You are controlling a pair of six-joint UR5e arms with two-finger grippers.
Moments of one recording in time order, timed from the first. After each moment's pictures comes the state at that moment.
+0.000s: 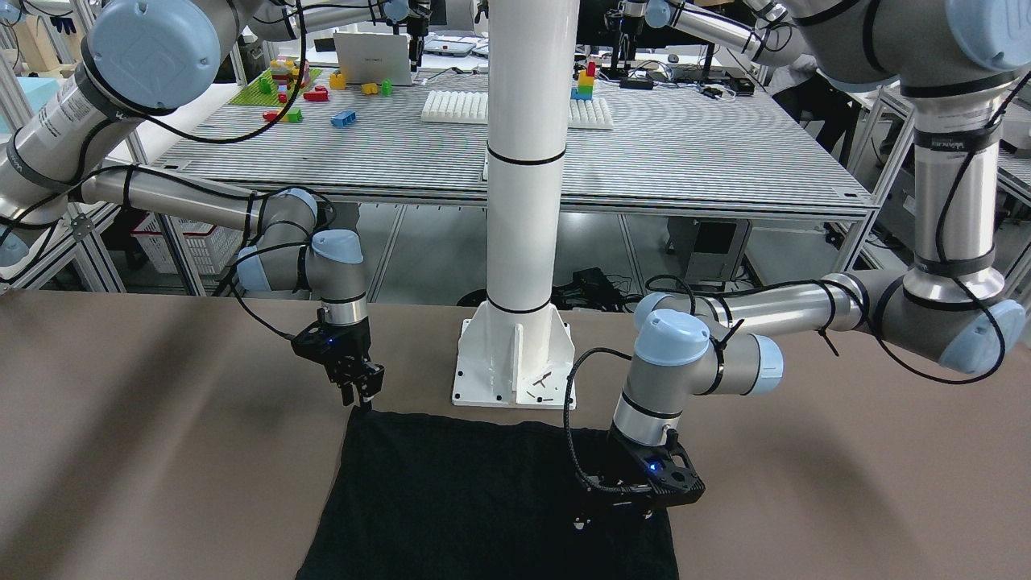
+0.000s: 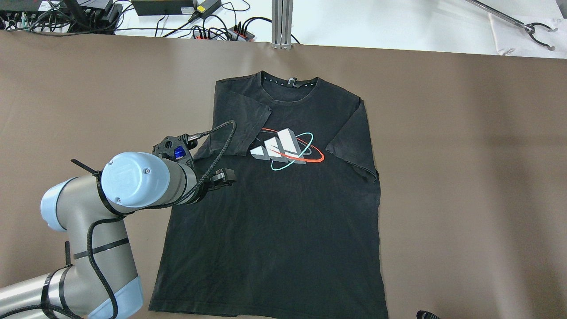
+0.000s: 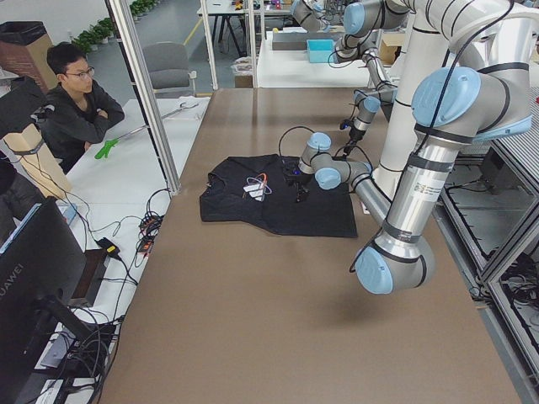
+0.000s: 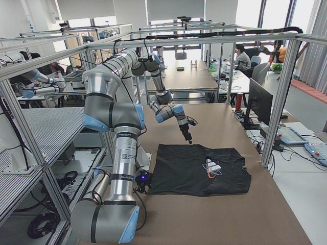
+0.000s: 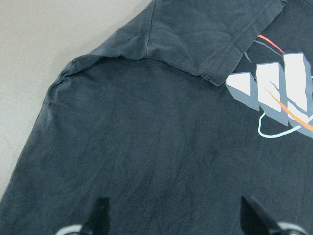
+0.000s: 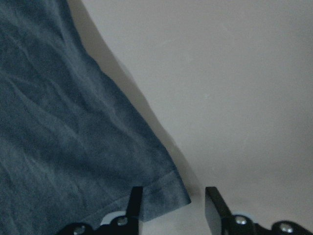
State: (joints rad) left arm -0.53 -2.06 -1.89 -1.75 -1.67 -1.62; right arm -0.13 -1.71 2.17 -1.23 1.14 2.24
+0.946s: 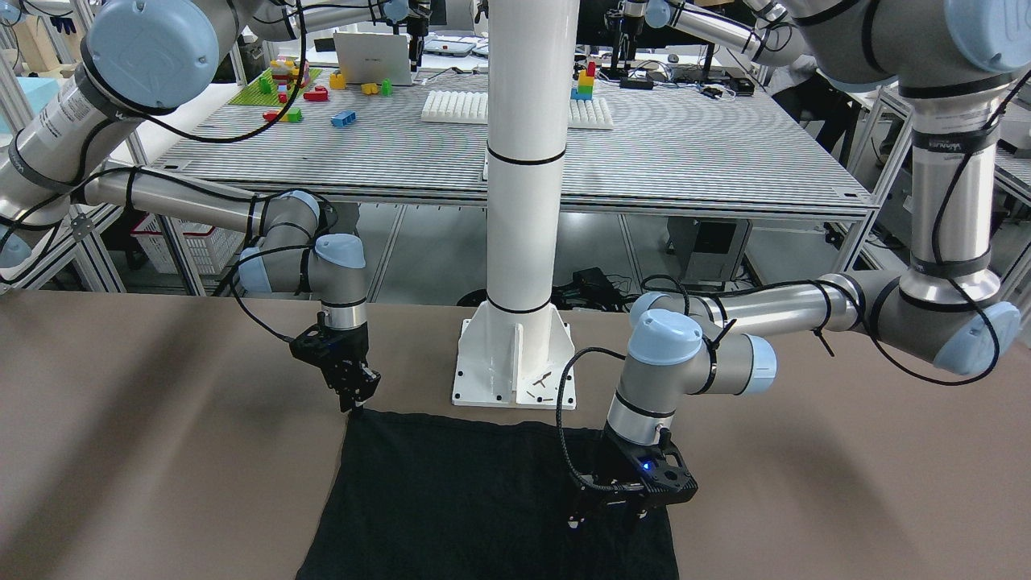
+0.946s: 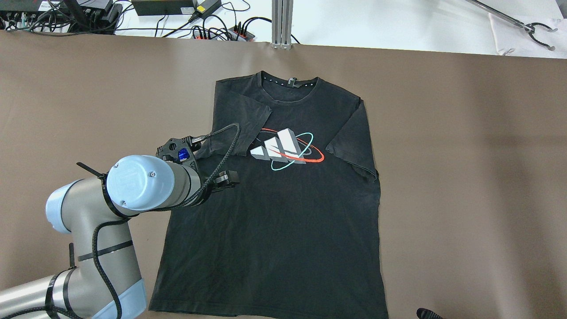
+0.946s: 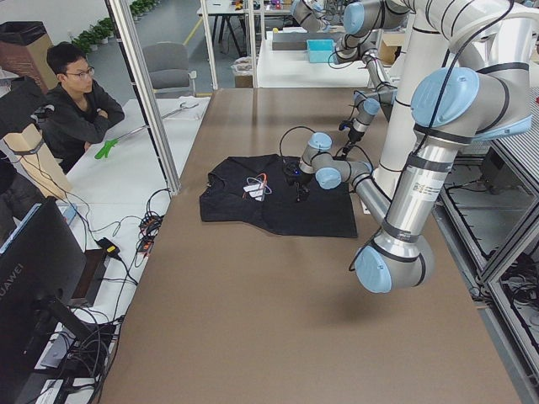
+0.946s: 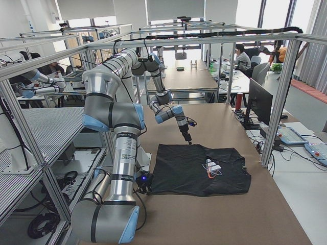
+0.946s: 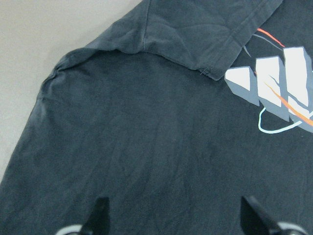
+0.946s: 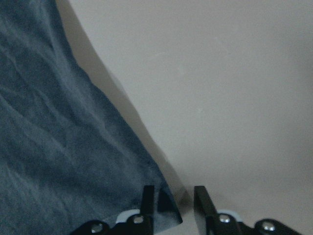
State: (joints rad) left arm -0.51 -2.07 -1.88 -1.75 -1.66 -1.62; right arm -0.12 -1.70 2.16 -1.28 1.13 2.24
